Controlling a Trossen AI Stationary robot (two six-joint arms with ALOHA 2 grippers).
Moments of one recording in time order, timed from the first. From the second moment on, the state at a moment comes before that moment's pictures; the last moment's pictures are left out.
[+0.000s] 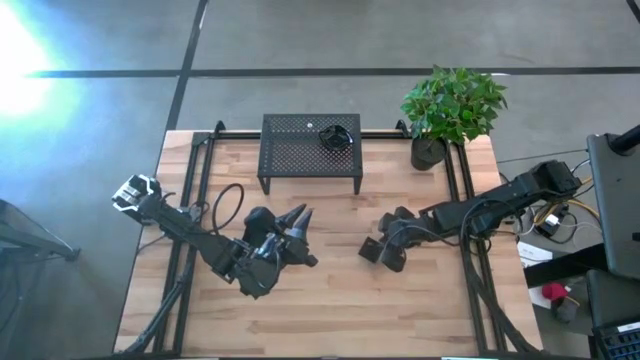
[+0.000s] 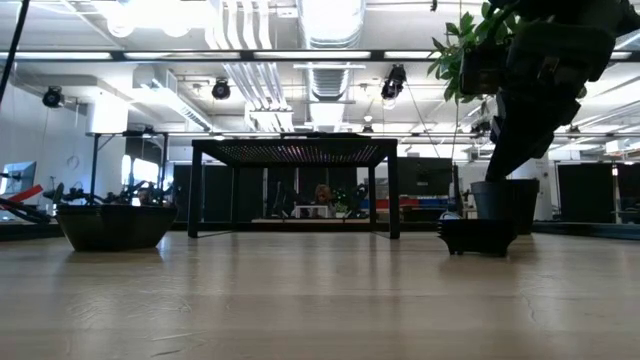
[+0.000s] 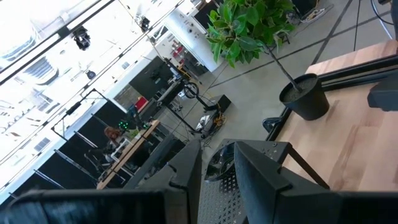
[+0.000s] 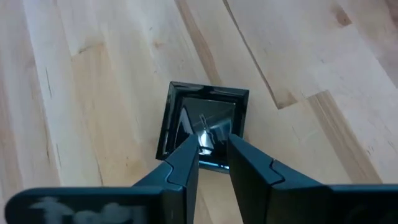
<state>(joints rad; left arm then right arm) -0.55 1.60 1.35 0.10 -1.52 0.52 0.26 1.29 0.68 -0.39 0.13 0.68</state>
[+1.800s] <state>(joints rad) -0.55 1.60 1.35 0.10 -1.51 0.52 0.23 1.52 0.67 -0.28 0.17 0.70</state>
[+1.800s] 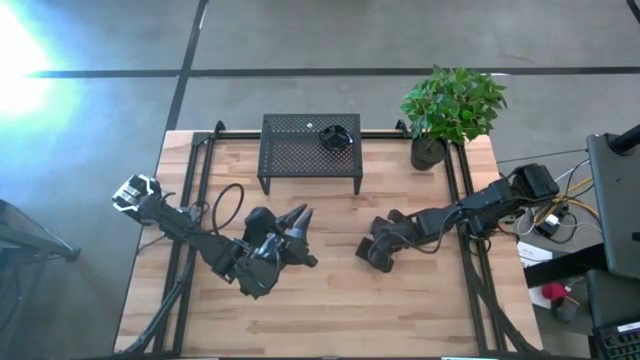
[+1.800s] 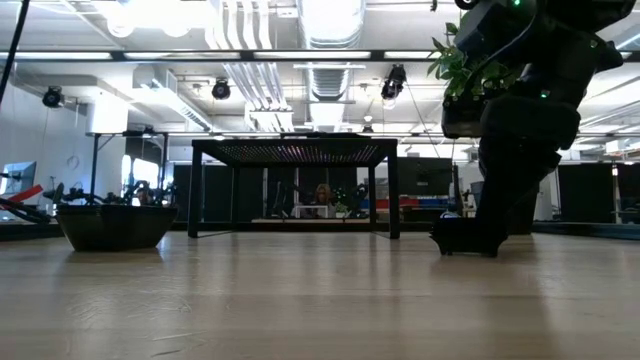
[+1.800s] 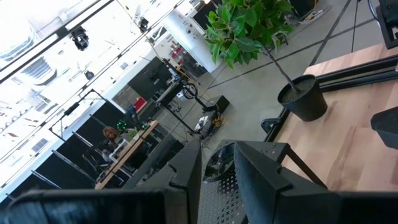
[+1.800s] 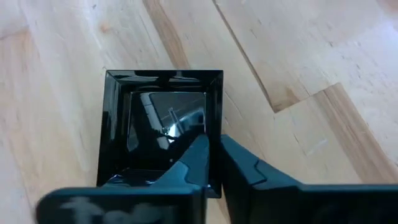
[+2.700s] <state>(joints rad) -0.55 1.60 1.35 0.10 -1.51 0.52 0.22 1.49 0.68 -0.30 0.18 0.69</state>
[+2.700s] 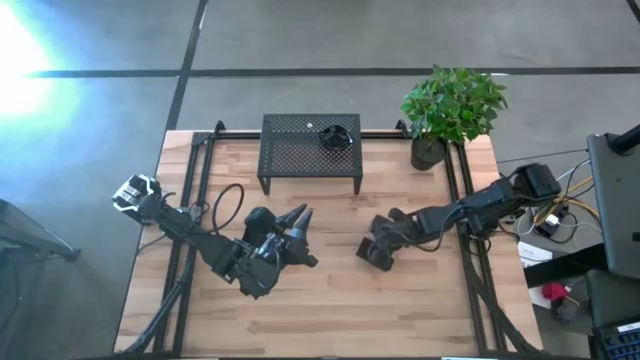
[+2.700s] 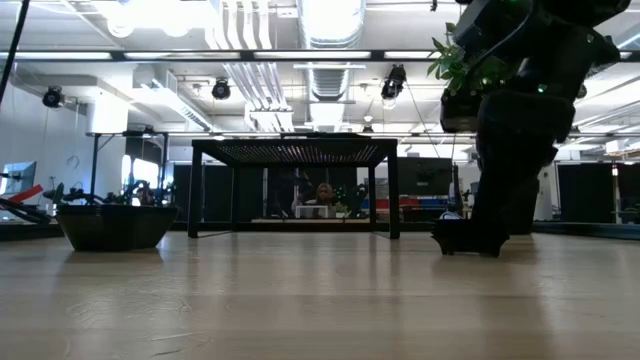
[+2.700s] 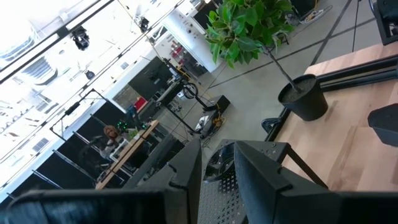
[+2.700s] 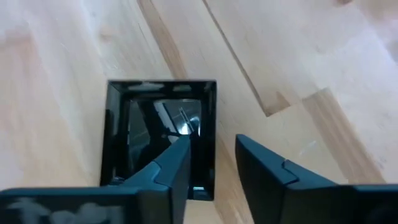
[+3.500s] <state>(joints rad) -0.55 1.60 1.35 0.10 -1.51 0.50 0.13 1.49 0.70 -0.38 -0.06 0.74</state>
